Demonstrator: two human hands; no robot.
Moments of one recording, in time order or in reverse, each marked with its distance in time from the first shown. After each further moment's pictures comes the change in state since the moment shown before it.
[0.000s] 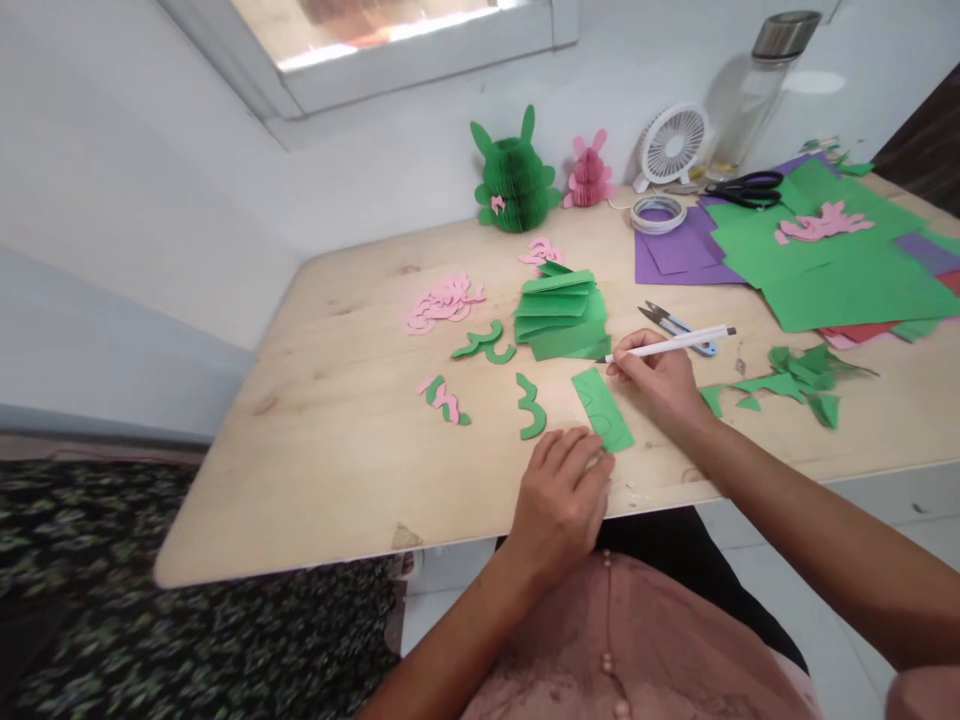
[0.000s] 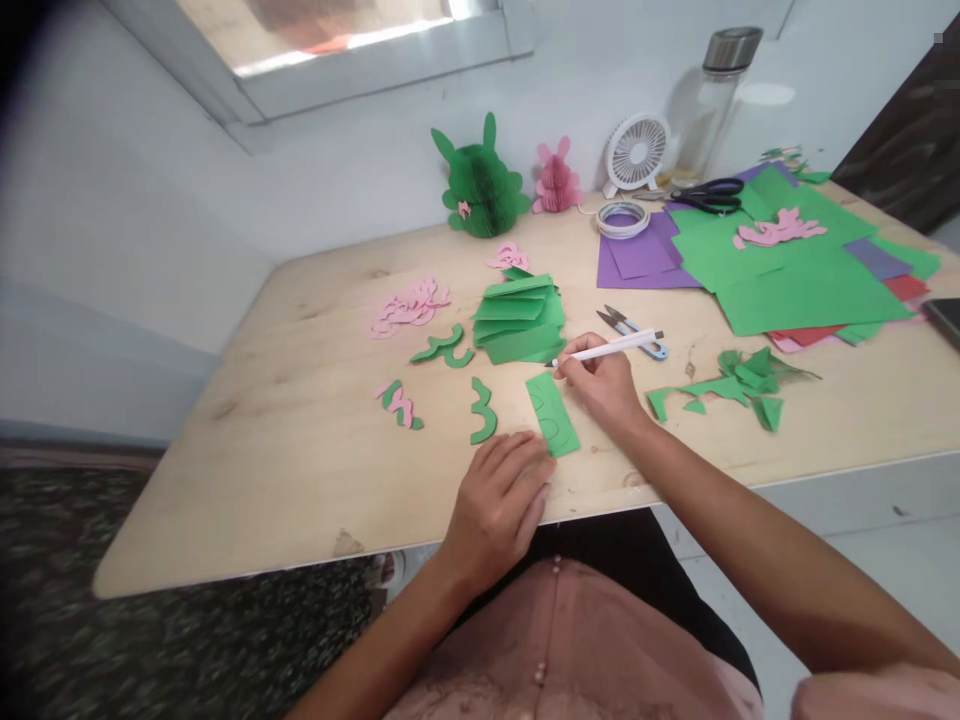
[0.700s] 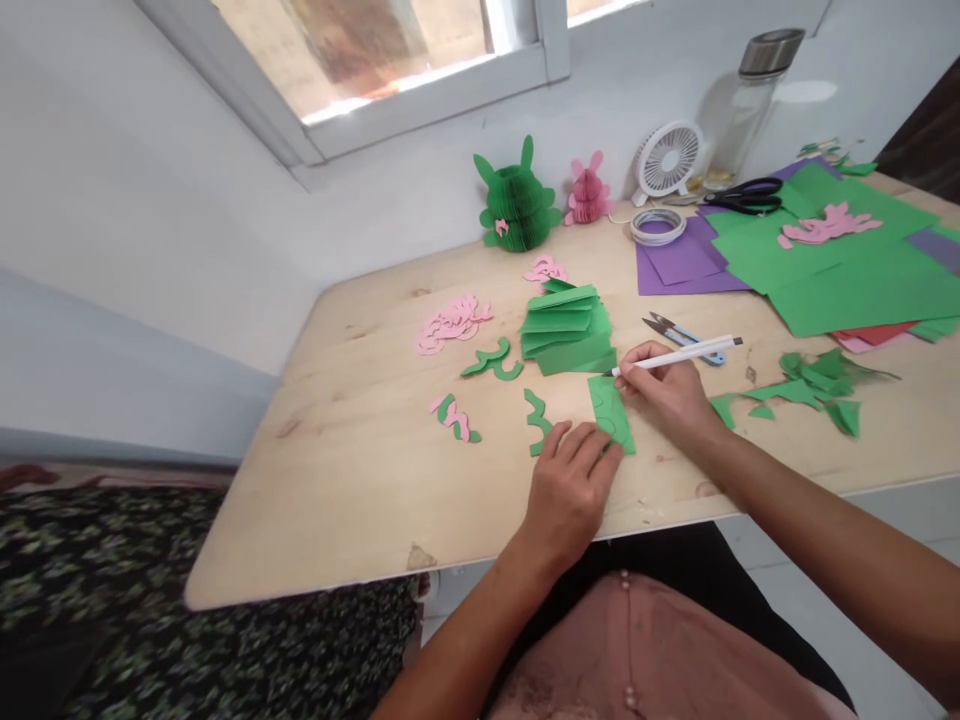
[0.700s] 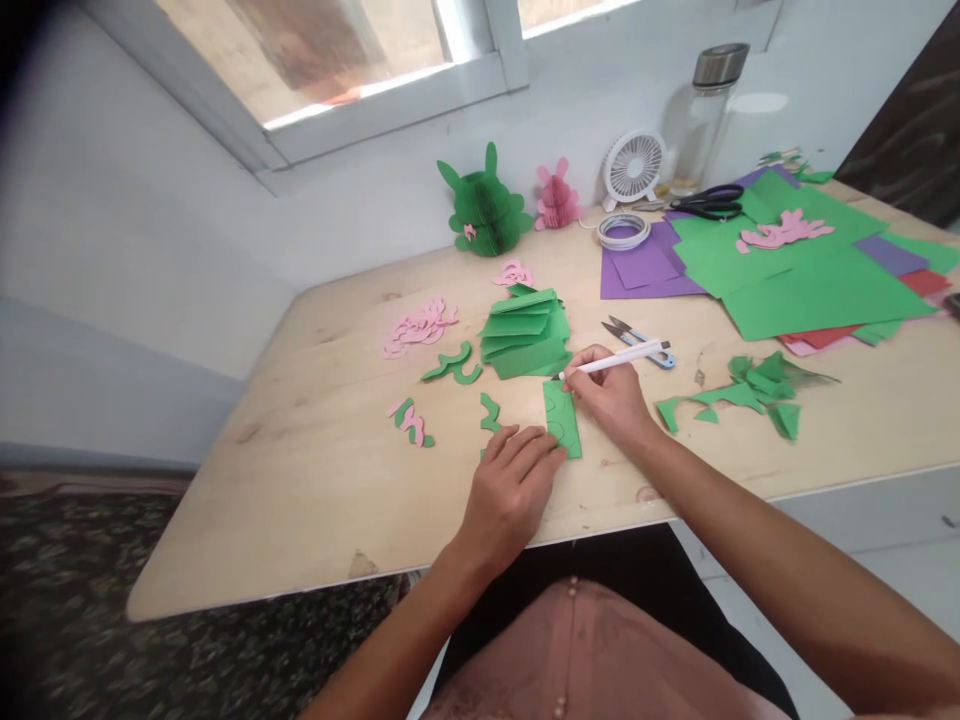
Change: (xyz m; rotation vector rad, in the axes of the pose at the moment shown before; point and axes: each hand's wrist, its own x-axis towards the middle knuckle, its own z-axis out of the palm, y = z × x) left_hand 0.016 -0.020 0.013 0.187 0.032 0.084; right_hand 0.000 0.004 -0.001 0.028 0.000 0.037
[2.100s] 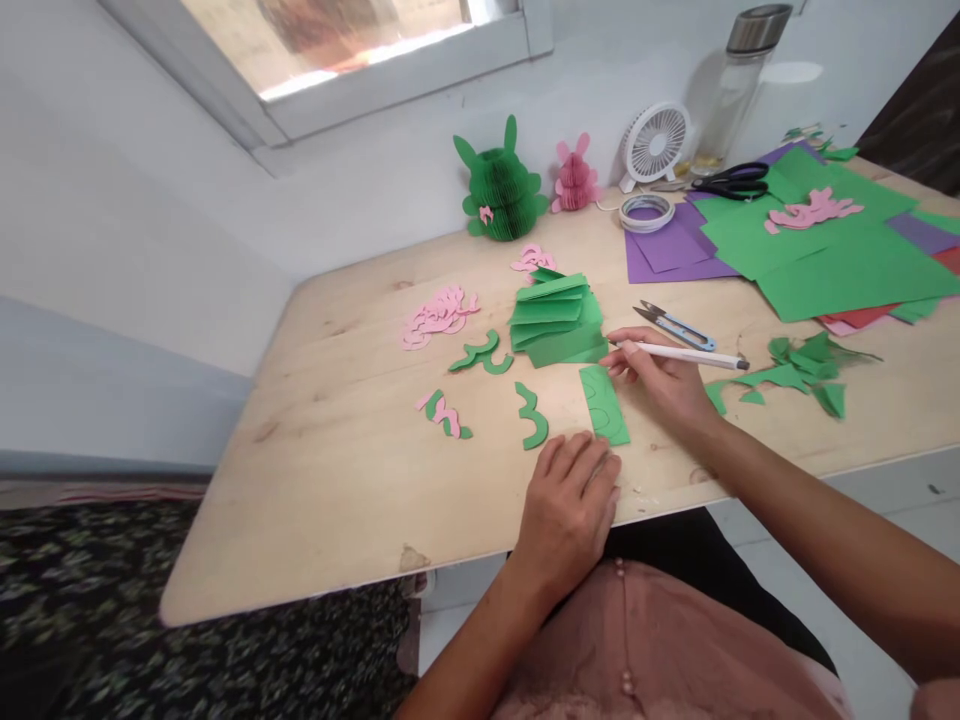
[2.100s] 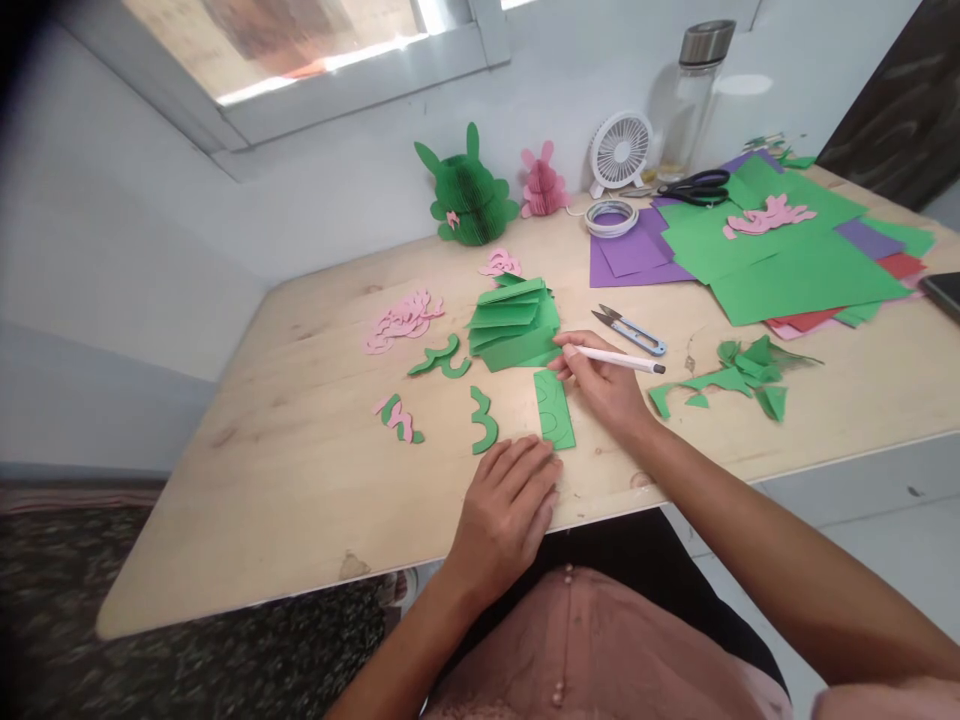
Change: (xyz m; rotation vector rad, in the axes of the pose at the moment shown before) left_hand -0.018 0.015 -0.014 -0.142 -0.143 -0.073; right_hand -0.004 -0.001 -0.003 -0.019 -0.039 -0.134
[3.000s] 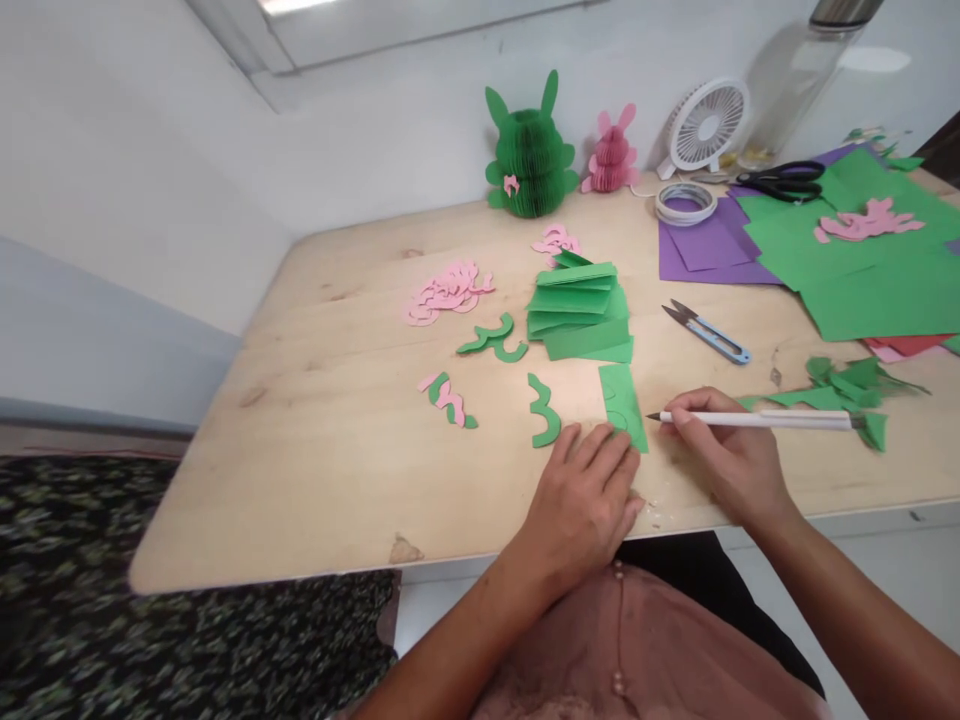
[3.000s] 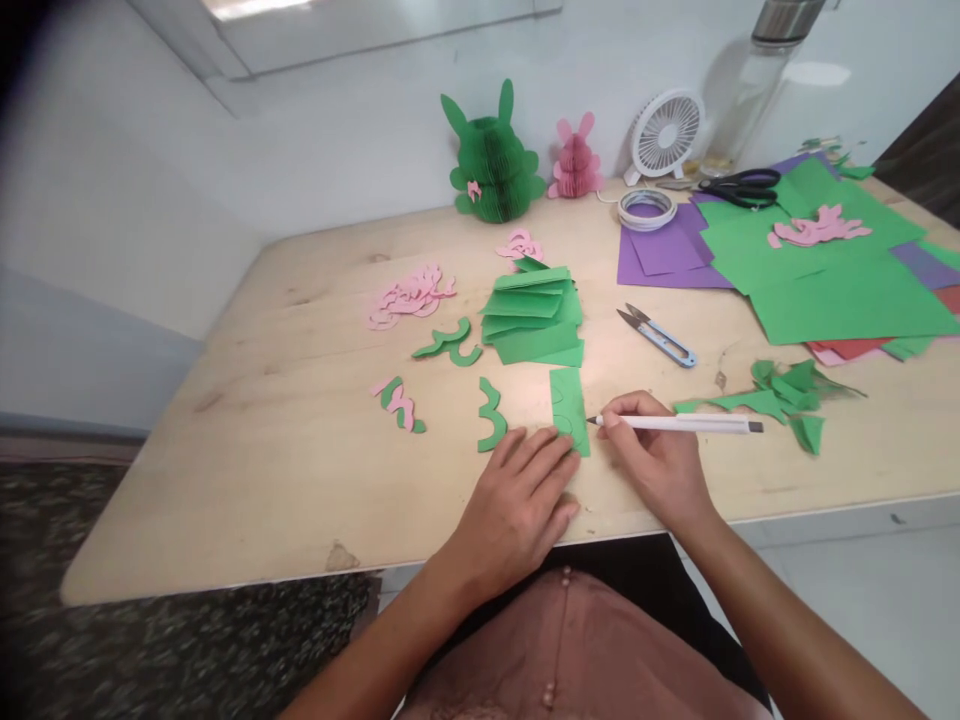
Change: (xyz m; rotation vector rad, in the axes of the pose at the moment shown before) left_hand 0.011 -0.008 0.001 0.020 -0.124 0.021; right_hand -0.055 -0.011 -0.020 -0.275 0.033 0.116
